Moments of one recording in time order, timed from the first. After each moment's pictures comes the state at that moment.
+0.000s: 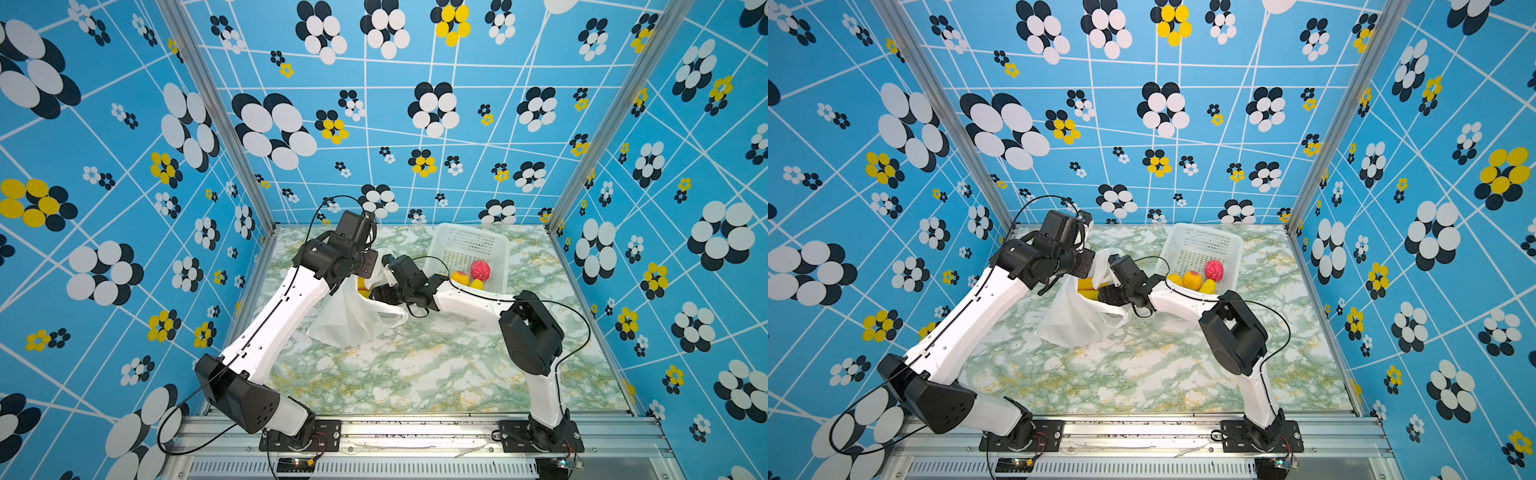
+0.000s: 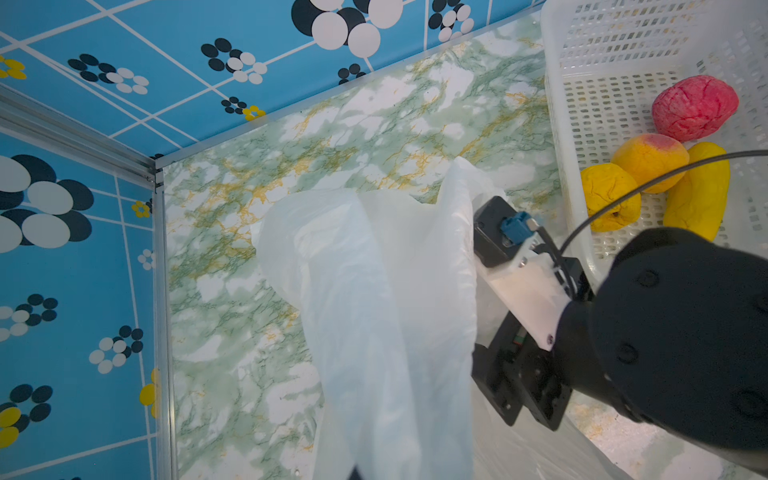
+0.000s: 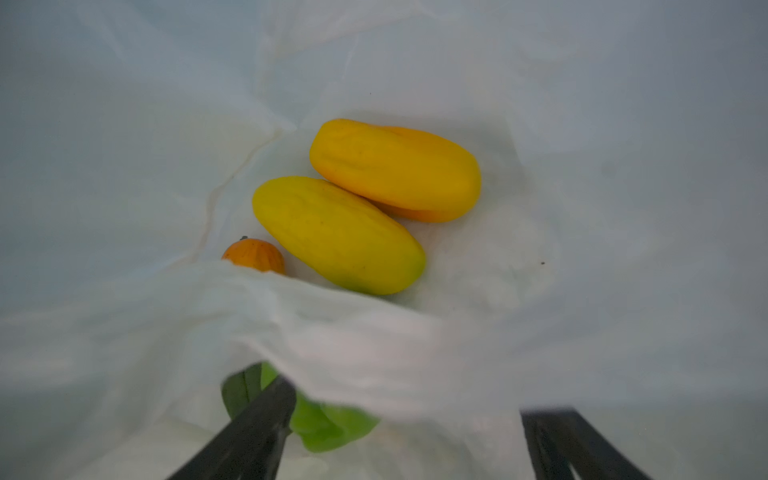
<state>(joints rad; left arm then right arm) -0.51 1.48 1.64 -0.99 -0.22 -0.06 0.81 2.09 1.58 -0.28 -0.09 0.35</state>
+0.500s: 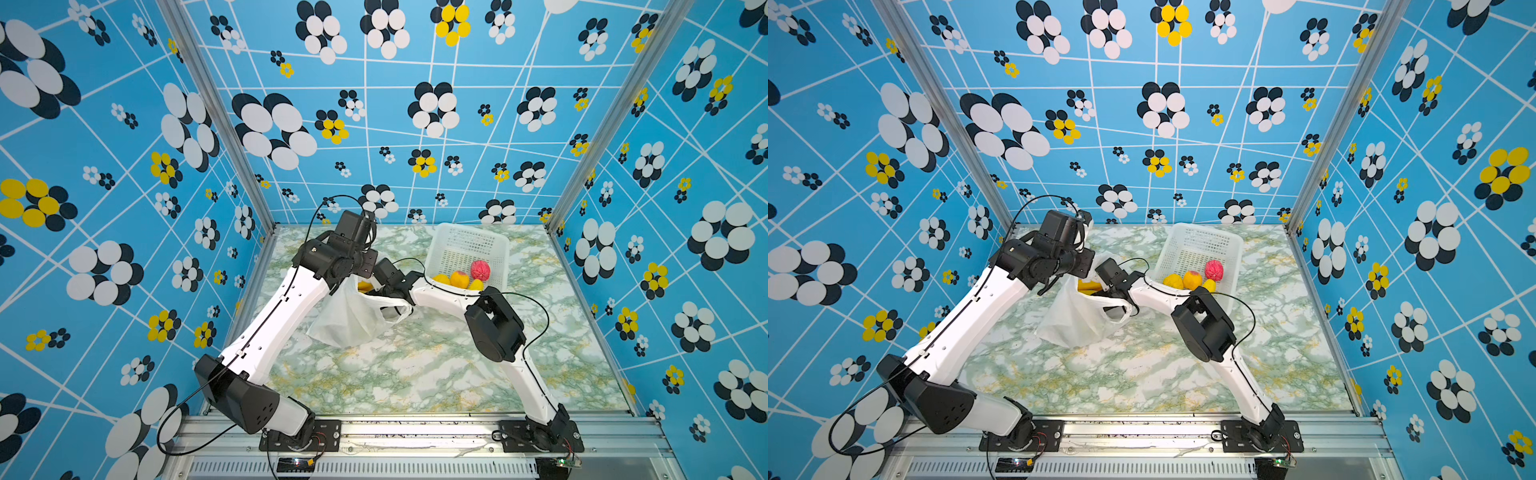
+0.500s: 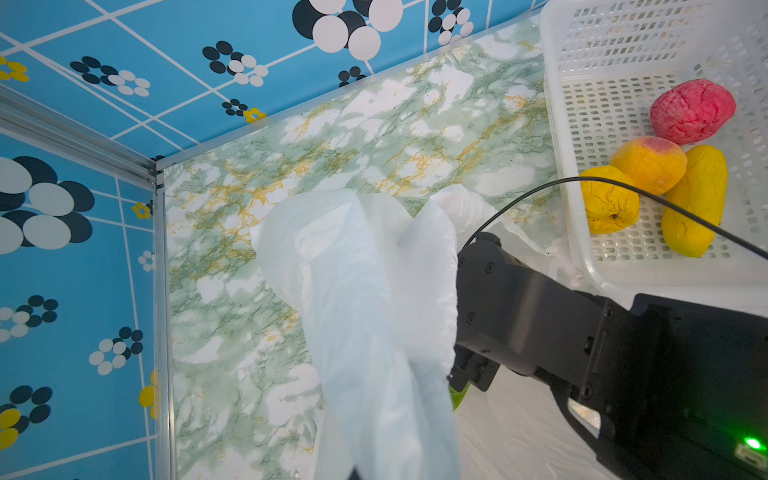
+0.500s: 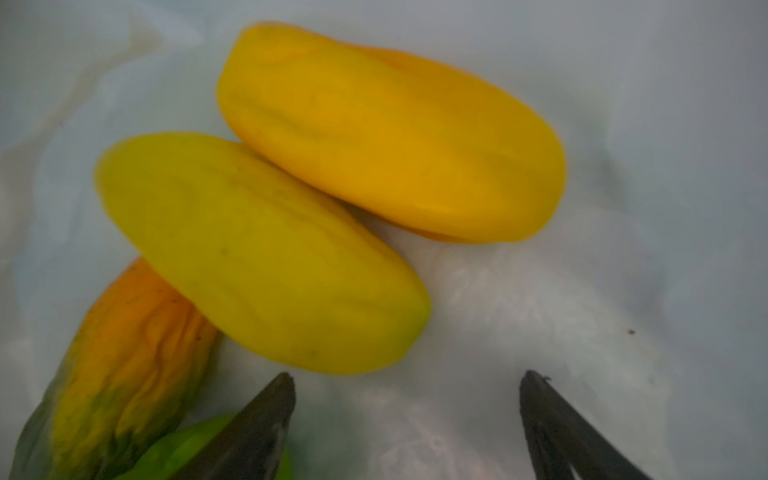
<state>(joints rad) -0.51 1.48 1.64 -0.99 -0.22 -0.06 0.84 2.35 1.87 -0.48 -0.08 0.28</state>
